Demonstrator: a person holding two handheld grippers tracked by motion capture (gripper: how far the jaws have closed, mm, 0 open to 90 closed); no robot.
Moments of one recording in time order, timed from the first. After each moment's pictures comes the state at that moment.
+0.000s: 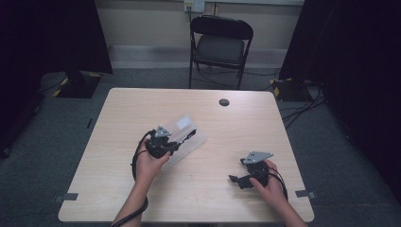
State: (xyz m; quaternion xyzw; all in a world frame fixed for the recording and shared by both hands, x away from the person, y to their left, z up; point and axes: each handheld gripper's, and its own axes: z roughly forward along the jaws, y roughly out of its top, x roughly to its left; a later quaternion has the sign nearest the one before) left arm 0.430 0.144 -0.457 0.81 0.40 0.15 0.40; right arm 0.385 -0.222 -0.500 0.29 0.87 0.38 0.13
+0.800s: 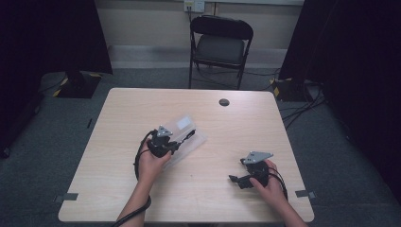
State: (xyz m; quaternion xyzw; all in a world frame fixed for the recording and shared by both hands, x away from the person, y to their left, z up) left arm 0.438 0.140 -0.467 0.81 0.41 0.15 0.38; right arm 0.385 -0.222 -0.500 0.29 0.87 0.38 0.13
